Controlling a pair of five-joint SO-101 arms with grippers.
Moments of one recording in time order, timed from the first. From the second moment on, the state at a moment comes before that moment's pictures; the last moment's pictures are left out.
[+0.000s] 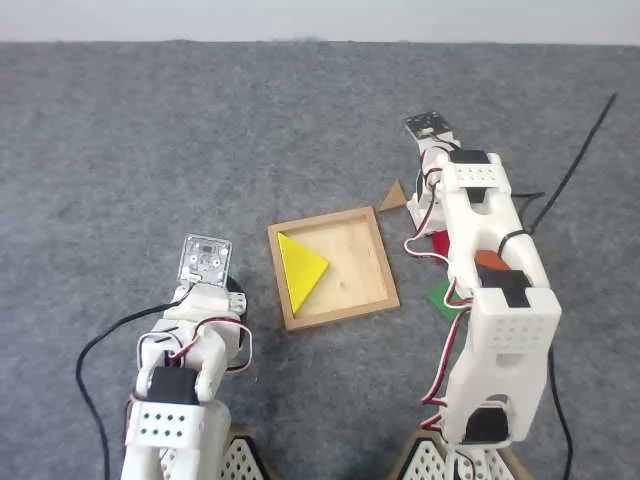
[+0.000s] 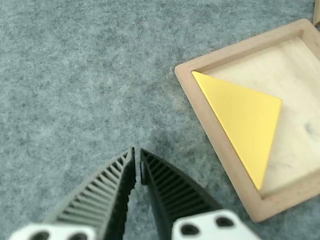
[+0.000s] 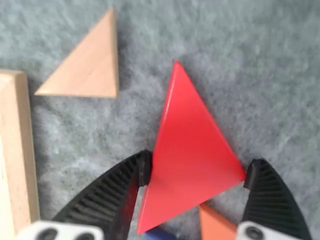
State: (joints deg) left arm -2.5 -85.2 97.3 46.5 -0.3; right arm -5.4 32.0 -4.1 62.9 17.3
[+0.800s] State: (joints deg) left arm -2.5 -85.2 97.3 46.5 -0.3; right arm -4.2 33.8 -9.1 70.9 10.2
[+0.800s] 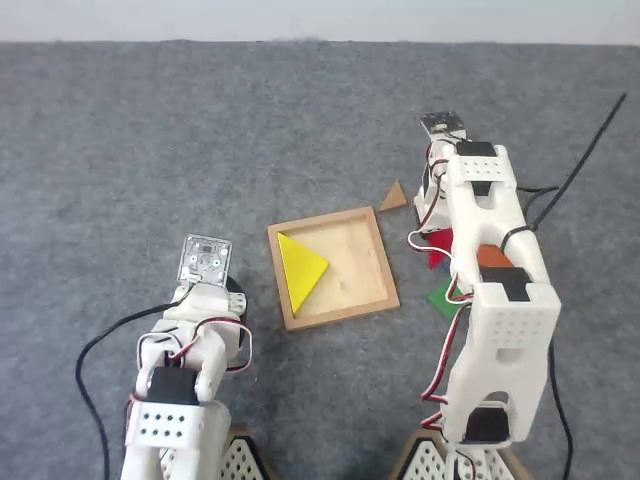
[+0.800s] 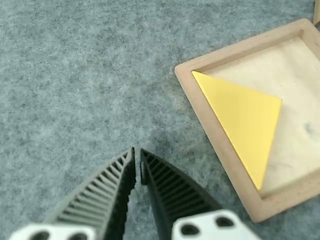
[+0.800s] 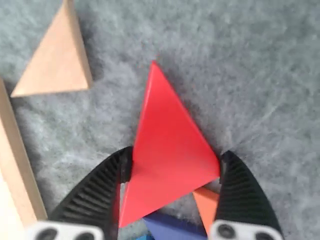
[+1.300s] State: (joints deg) left arm -2.5 -85.2 97.3 46.5 -0.3; right arm -5.3 23.6 -1.3 70.5 6.2
